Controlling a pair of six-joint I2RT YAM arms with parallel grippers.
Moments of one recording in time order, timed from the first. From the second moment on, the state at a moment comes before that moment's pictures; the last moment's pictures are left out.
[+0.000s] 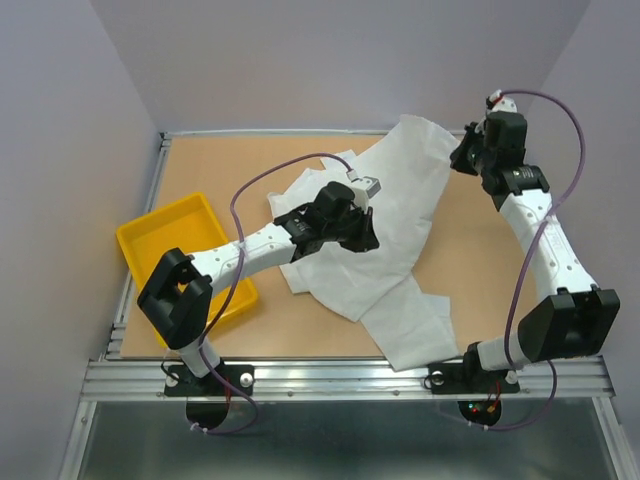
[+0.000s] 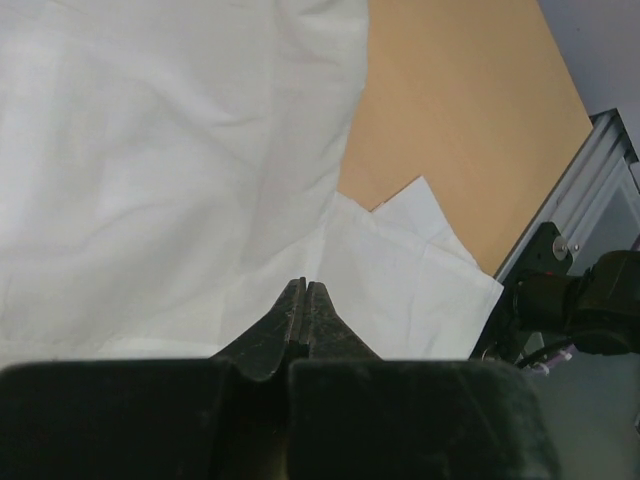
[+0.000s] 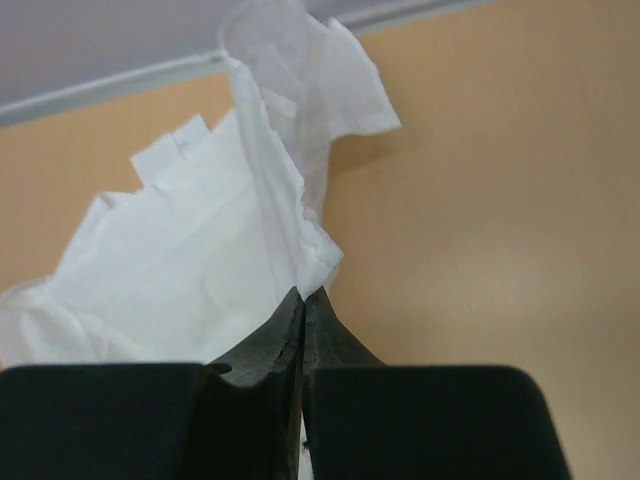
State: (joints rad) left arm -0.84 1.62 1.22 -0.15 0.24 -0.46; right arm 0.08 1.46 1.49 -0.44 0.02 0.30
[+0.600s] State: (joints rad) left arm -0.89 1.70 1.13 -0.22 0.13 -0.46; right arm -0.28 1.54 1.01 -0.46 0.52 0.59
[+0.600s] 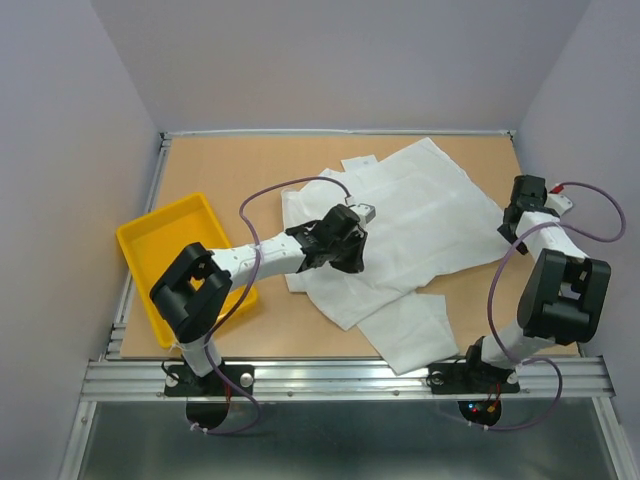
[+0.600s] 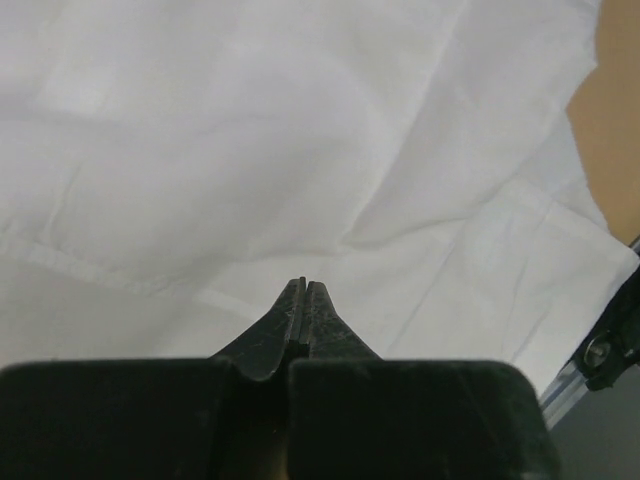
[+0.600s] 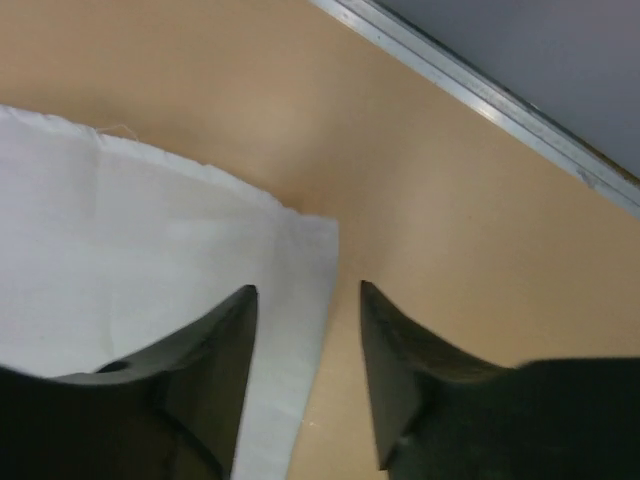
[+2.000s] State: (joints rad) left arm -0.62 1.67 1.27 -0.31 -0.12 -0.38; right arm 0.33 1.42 0.74 -0.44 0.13 0.75
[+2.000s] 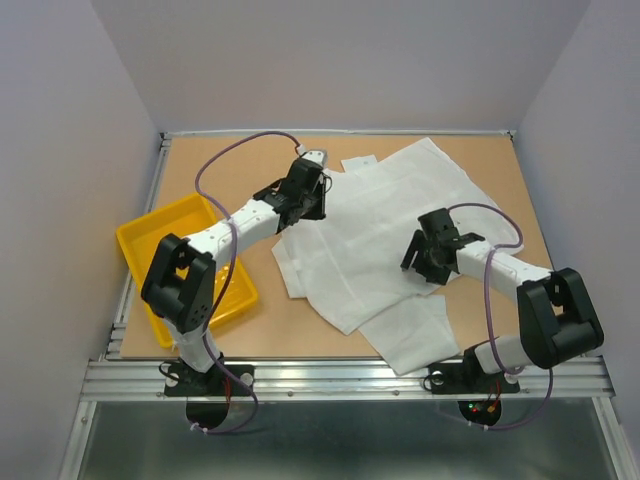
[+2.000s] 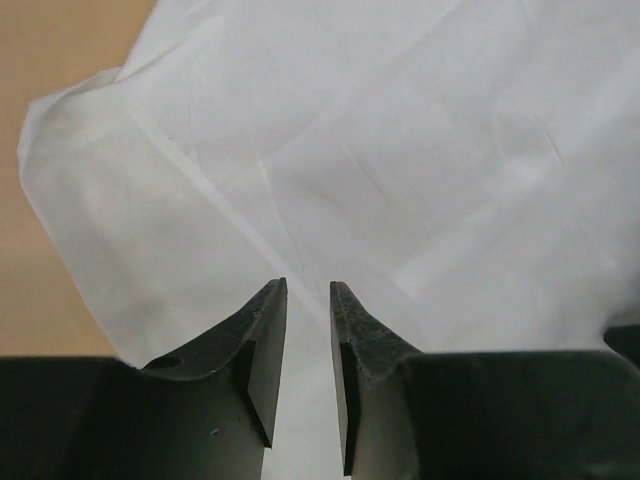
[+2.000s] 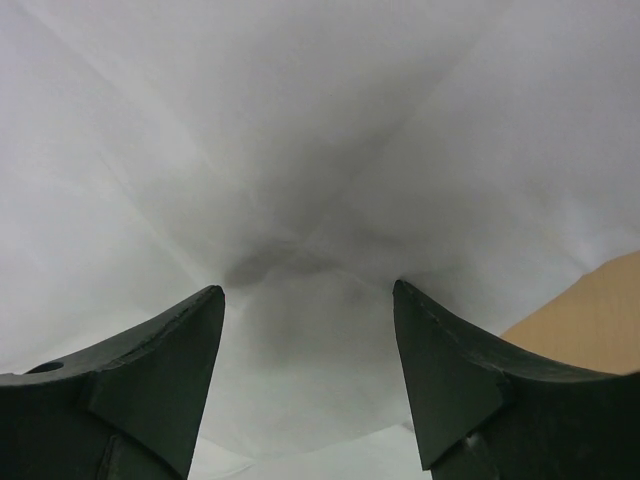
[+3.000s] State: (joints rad) left arm -0.96 1.62 0.91 -0.25 0.14 -0.55; right arm 0.18 2.06 1.55 -0.43 0.04 0.48
